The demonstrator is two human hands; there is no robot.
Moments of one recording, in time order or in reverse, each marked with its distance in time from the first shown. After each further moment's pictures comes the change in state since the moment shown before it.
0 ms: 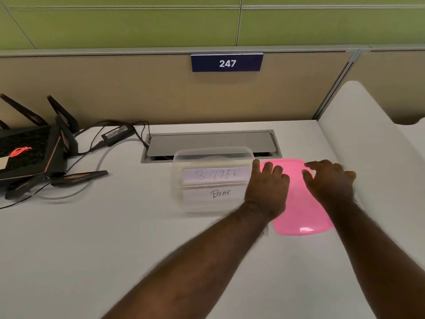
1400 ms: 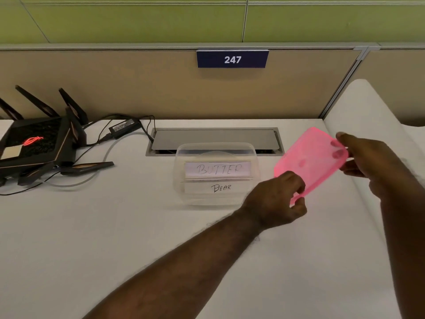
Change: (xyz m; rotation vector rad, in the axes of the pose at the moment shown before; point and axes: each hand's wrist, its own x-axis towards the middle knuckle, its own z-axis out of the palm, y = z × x) left_hand -0.027 0.011 -0.018 -0.690 0.274 0.084; right_hand 0.015 0.006 -0.111 0.999 -0.246 0.383
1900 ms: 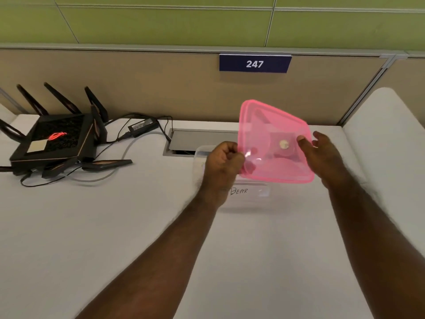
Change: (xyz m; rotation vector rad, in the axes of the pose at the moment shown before) left_hand -0.015 -0.057 -0.109 -0.991 0.485 -0.642; right_hand 0.024 -0.004 0.114 -0.219 -0.009 -0.200
